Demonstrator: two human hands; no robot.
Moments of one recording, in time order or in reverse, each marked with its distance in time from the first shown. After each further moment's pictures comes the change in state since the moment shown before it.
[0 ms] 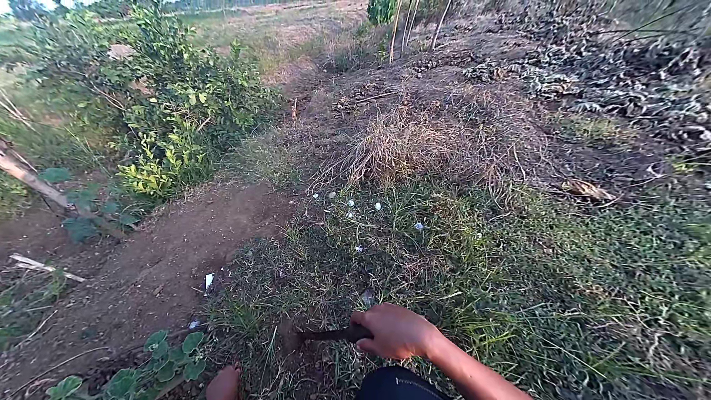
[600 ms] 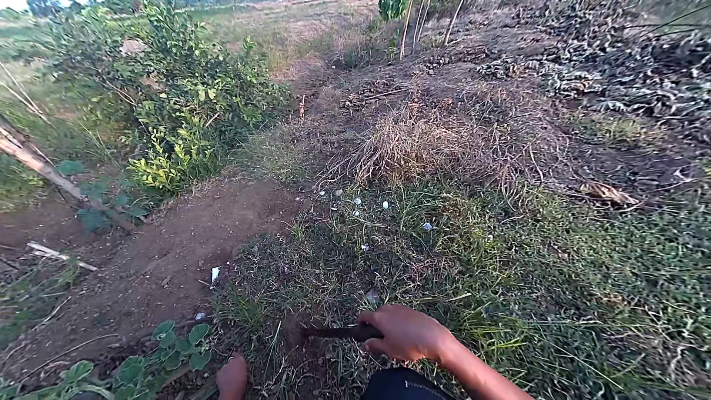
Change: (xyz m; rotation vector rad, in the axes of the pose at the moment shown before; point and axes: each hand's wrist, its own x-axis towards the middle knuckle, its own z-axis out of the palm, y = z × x) left_hand -0.006 0.021 0.012 0.171 0.070 -0.067; right_hand 0.001 0.006 0.003 0.020 0.006 -0.007
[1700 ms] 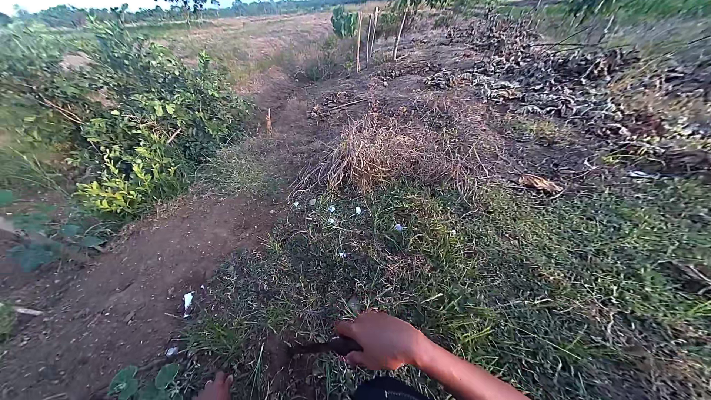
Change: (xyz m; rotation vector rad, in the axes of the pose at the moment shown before) left_hand 0.030 -0.014 -0.021 -0.147 0.006 0.197; right_hand 0.002 -0.002 -0.004 -0.015 -0.002 -0.024
